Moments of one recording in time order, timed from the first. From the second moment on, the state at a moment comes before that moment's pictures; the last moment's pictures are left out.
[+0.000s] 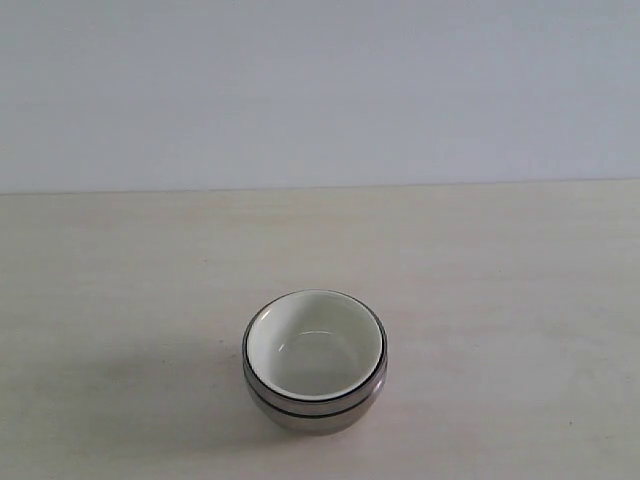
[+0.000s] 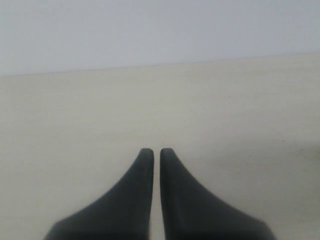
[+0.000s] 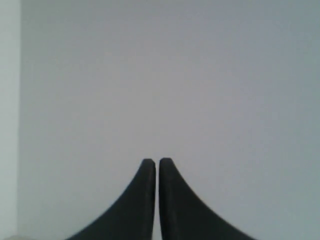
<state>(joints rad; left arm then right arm) 0.00 0.00 0.00 -0.02 0.31 0.09 0.67 0.00 -0.85 -0.43 0.56 0.33</state>
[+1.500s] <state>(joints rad) 0.00 0.00 0.00 -0.02 0.31 0.09 0.20 0.01 0.00 -0.48 0.02 0.66</state>
